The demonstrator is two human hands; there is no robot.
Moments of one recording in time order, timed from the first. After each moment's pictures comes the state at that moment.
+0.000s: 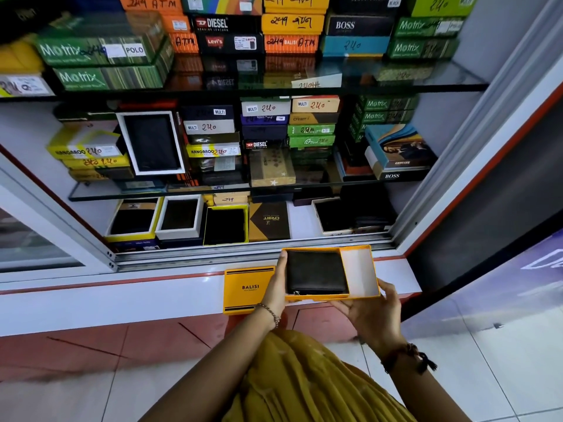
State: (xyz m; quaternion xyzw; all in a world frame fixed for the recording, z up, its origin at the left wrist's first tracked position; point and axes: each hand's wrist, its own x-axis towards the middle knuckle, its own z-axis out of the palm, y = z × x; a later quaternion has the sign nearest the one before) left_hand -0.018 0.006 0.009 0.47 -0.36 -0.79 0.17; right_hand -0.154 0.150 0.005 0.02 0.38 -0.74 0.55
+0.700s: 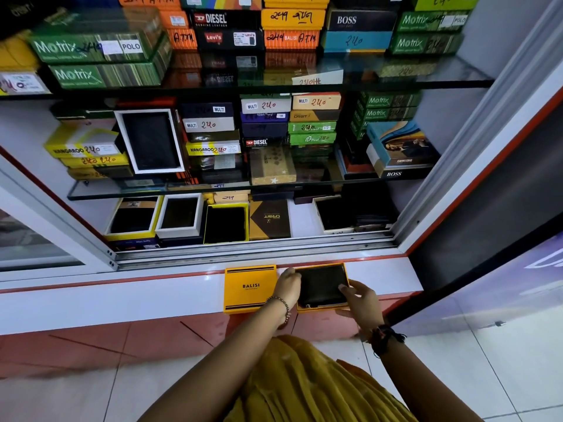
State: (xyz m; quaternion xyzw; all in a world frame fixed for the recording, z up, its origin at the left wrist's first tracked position) left_hand -0.039 0.002 -0.023 0.55 -0.48 -0.67 0.08; right_hand -0.166 0.128 -0.051 -0.10 0.78 -0.49 0.38
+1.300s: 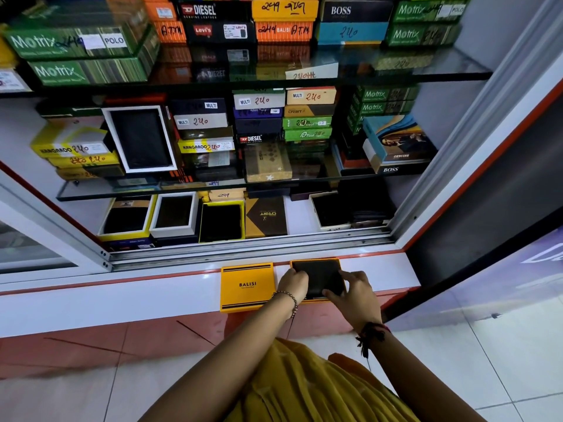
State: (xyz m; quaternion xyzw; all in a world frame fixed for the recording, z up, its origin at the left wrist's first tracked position) left_hand -0.055 0.007 -0.005 0.57 -0.55 -0.61 0.02; right_hand -0.163 0.125 -0.040 -0.34 0.89 -0.21 0.21
